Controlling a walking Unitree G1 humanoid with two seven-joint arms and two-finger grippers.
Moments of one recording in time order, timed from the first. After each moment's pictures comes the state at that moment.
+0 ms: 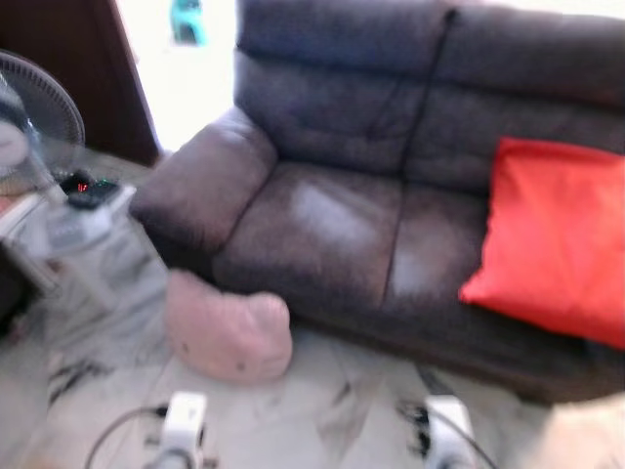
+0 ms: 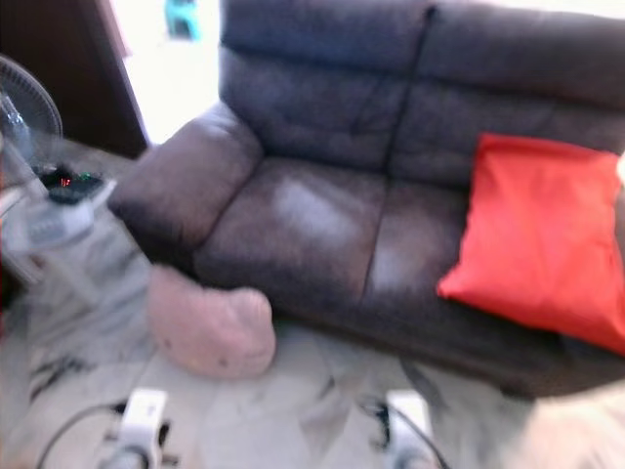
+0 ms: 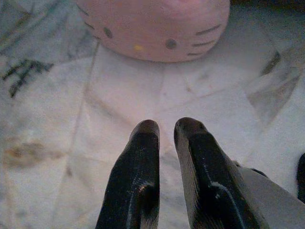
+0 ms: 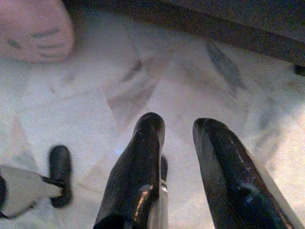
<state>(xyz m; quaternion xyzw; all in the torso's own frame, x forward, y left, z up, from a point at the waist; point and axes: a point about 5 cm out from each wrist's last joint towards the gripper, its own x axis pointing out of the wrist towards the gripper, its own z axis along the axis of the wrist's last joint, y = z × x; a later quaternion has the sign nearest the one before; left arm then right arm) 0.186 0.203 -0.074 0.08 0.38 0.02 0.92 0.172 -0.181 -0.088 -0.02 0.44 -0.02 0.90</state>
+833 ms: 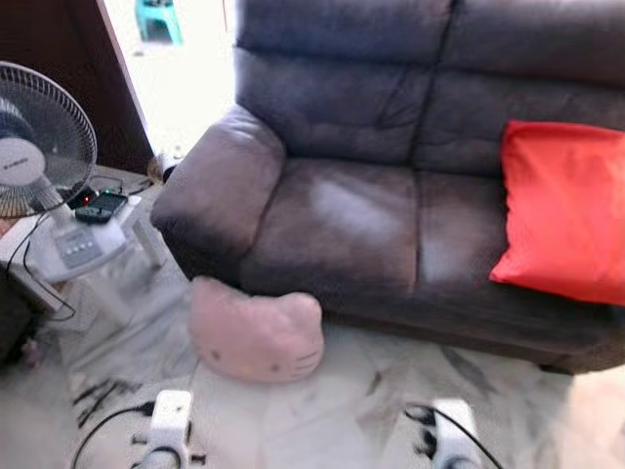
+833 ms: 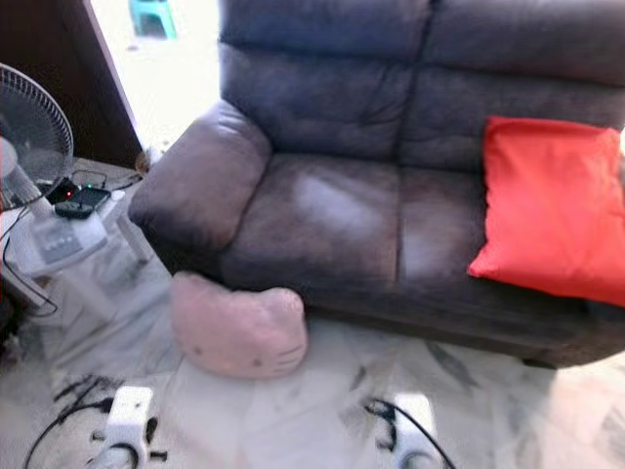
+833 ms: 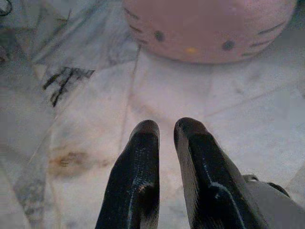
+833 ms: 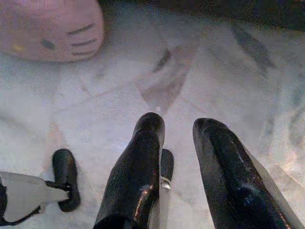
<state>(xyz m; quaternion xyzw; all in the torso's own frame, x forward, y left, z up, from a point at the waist) 0.192 0.217 -0.069 0.08 0.37 0.05 0.92 0.172 -0.192 -0.087 -0.02 0.44 -0.03 0.90</state>
